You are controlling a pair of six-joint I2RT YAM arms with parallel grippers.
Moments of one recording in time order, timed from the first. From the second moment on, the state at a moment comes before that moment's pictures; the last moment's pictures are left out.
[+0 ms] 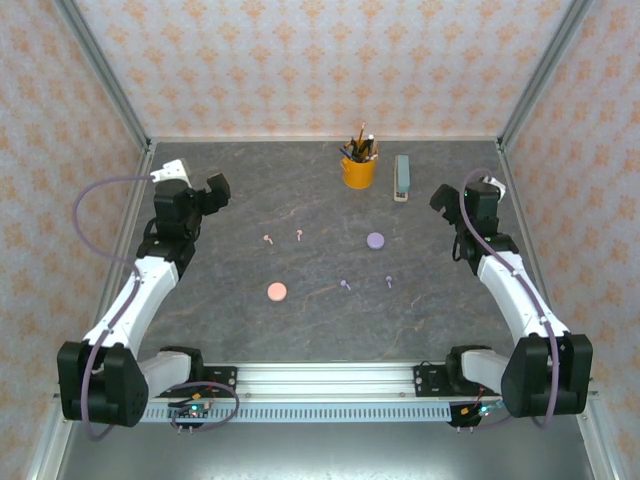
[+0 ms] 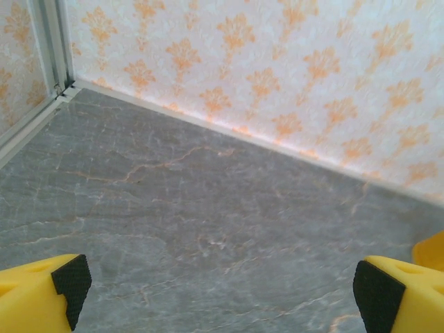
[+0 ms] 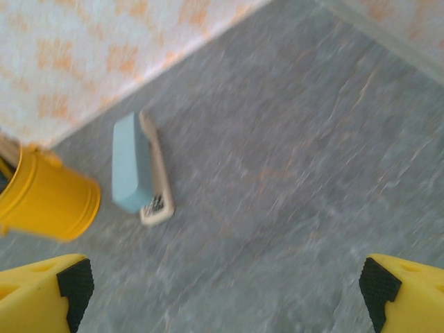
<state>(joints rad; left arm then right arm) -0.03 1.12 0.81 -0.05 -0.17 -0.41 0.03 1.16 0.82 -0.26 0.14 0.55</state>
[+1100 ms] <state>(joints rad) -0.44 1.33 0.96 -0.28 -0.12 -0.73 0.41 1.87 1.37 -0.86 0.04 0.52</state>
